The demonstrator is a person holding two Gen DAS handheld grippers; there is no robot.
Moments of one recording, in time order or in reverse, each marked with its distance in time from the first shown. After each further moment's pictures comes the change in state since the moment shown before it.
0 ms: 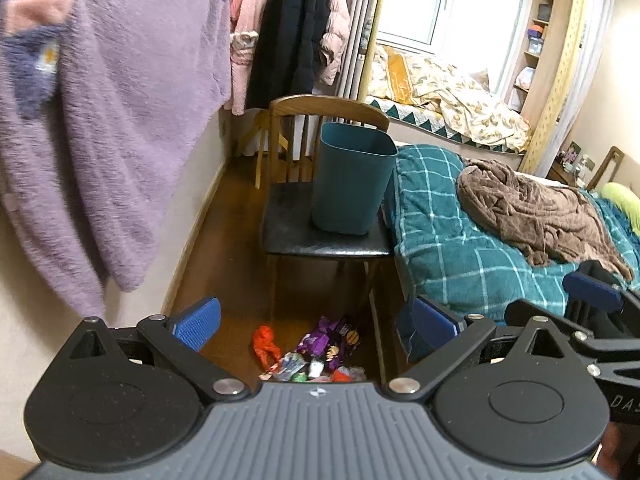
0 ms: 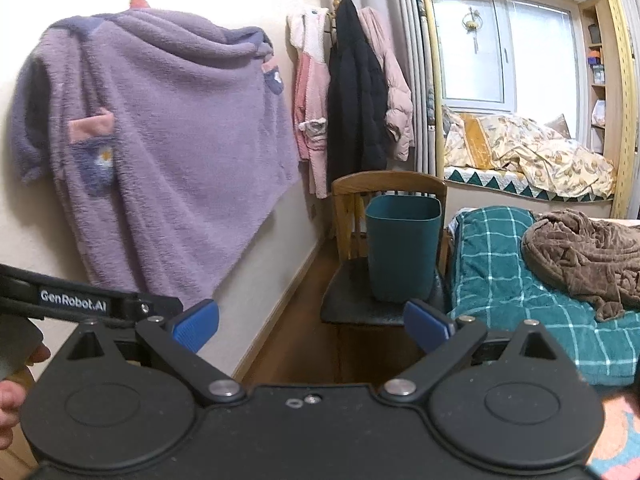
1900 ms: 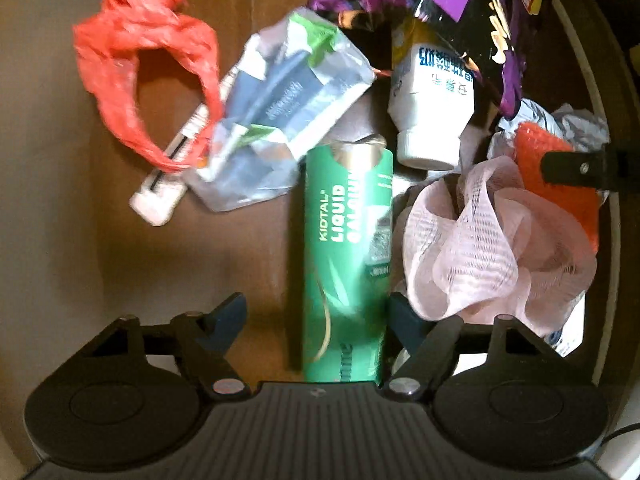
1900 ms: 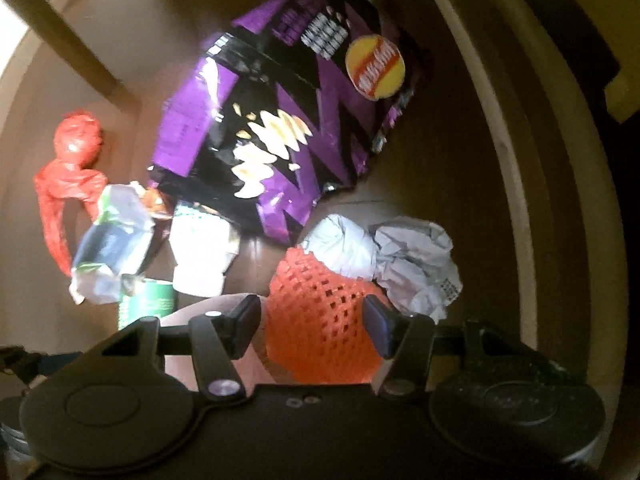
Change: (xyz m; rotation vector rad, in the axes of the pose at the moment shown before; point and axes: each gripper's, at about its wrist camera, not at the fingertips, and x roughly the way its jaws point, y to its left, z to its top) left arm 0.838 0.100 -0.422 0.115 0.896 0.017; right arm 0.685 -0.253 -0.555 0.324 0.890 -0.255
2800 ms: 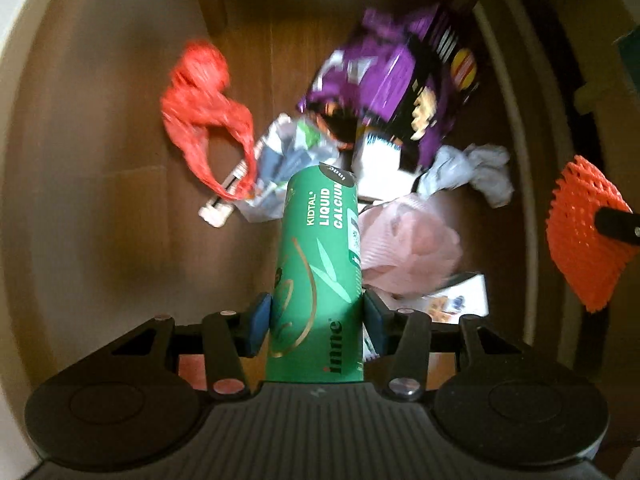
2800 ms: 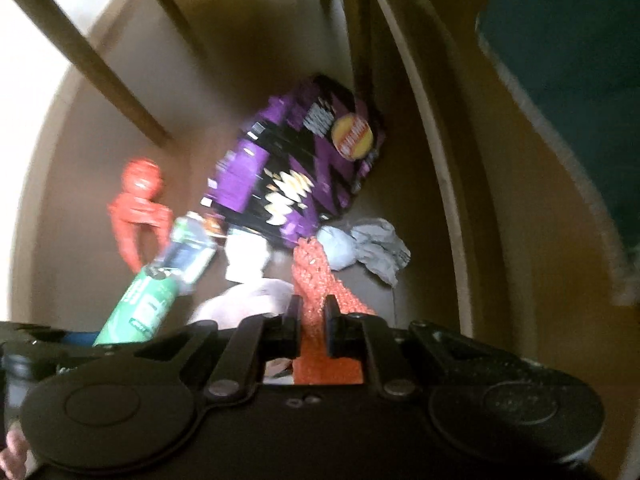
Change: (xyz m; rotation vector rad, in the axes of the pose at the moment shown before) left arm -0.177 -0.005 -0.003 -0.020 -0.044 -0.024; right arm -0.172 -0.015 -0.022 -0.006 -0.114 0.069
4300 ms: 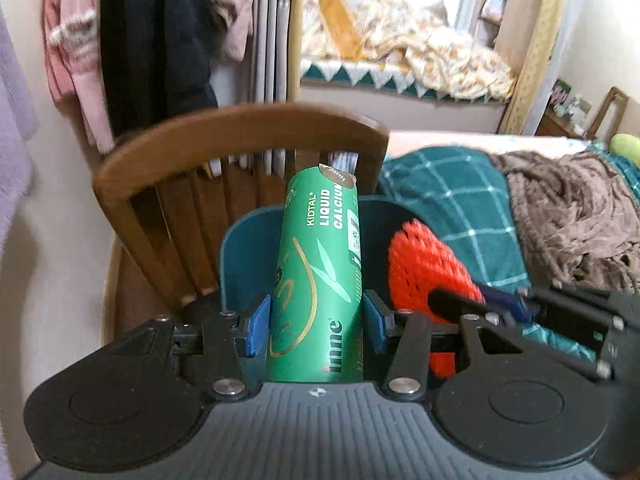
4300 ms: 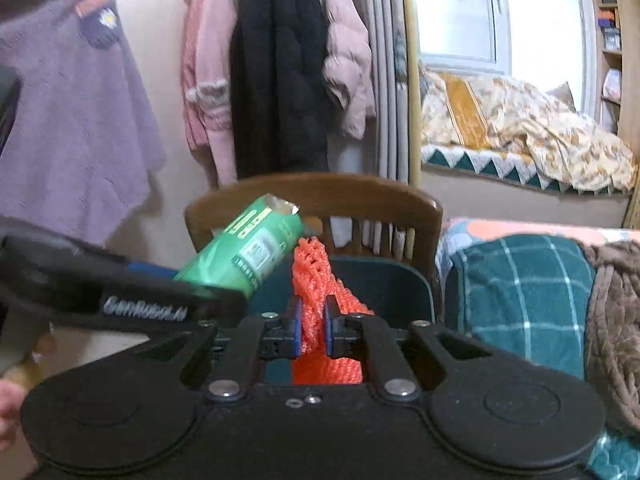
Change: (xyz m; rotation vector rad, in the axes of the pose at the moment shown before) left arm -0.574 -0.108 0.343 0.206 -0.666 -0.033; right arm -0.445 0.143 0.396 -0.262 -0.714 0.117
